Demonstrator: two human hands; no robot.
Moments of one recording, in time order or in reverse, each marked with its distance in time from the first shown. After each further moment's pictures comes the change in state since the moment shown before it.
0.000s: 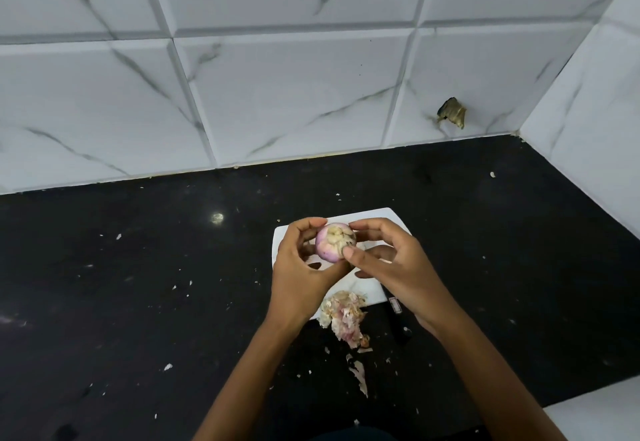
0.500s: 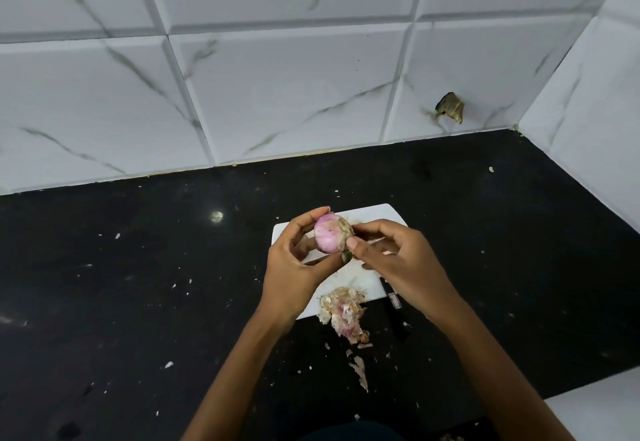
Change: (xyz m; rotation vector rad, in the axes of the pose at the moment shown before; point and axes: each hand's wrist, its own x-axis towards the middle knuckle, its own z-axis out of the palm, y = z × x) left_hand 0.002 0.004 -0.010 -0.191 -0.122 0.016; right_hand 0.000 0.001 -0.005 -0.154 0.035 -0.069
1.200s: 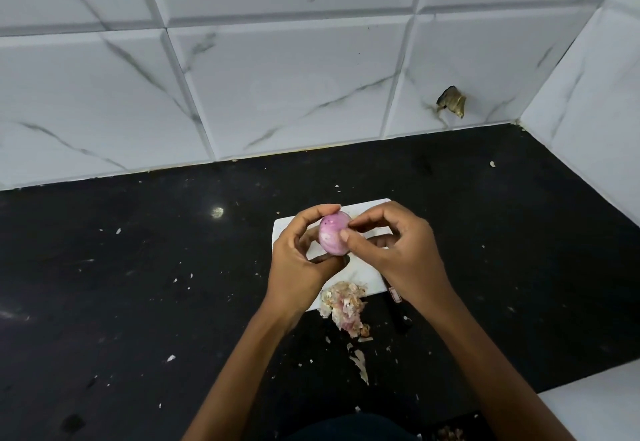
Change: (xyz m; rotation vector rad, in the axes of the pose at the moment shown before) left_hand -0.002 0.002 0.006 -0.047 -0.027 0.084; right_hand 0.002 -0.005 0.009 -0.014 0.154 -0.239
